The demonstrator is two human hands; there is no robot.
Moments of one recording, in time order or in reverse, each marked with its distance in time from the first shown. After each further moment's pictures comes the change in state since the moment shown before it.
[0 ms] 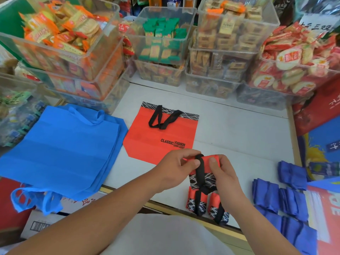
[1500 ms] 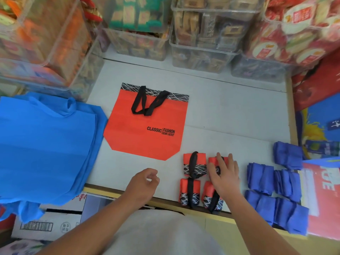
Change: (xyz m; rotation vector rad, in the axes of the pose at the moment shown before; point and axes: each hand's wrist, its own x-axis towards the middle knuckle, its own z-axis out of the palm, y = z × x) left_hand -0.014 -0.122 -0.017 0.307 0.107 -0.527; right_hand 0.065 0.148 -0.056 -0.849 0.101 0.274
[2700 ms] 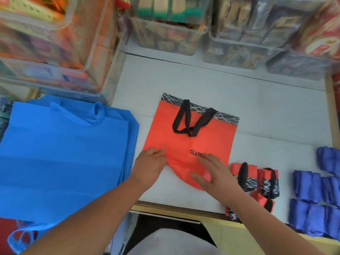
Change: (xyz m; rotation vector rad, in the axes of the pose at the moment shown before) left_hand 0.134 -0.087 -0.117 0.668 0.250 0.817; right_hand -0.019 -0.159 0.081 -0.139 -0.123 -0.520
